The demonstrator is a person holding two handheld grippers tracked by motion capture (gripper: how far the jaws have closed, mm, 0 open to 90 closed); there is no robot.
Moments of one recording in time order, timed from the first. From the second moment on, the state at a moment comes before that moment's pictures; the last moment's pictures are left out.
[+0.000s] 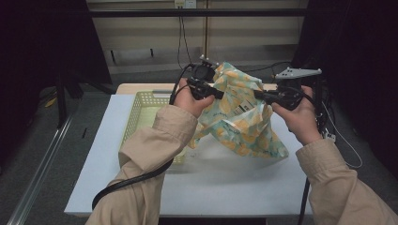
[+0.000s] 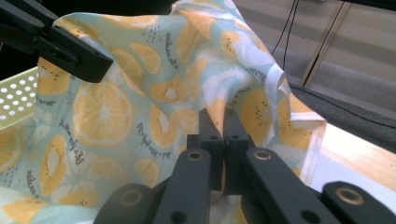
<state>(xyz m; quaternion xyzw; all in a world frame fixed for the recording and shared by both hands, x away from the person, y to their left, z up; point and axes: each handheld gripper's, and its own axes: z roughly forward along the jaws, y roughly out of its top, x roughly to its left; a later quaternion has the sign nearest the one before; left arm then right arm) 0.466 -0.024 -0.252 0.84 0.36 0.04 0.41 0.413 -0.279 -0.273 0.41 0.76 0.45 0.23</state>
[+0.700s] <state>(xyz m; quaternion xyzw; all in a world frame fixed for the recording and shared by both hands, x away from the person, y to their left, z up) 0.474 -0.021 -0.239 0.83 0.35 0.05 0.42 0.416 -0.285 -0.267 0.41 0.75 0.45 0.25</state>
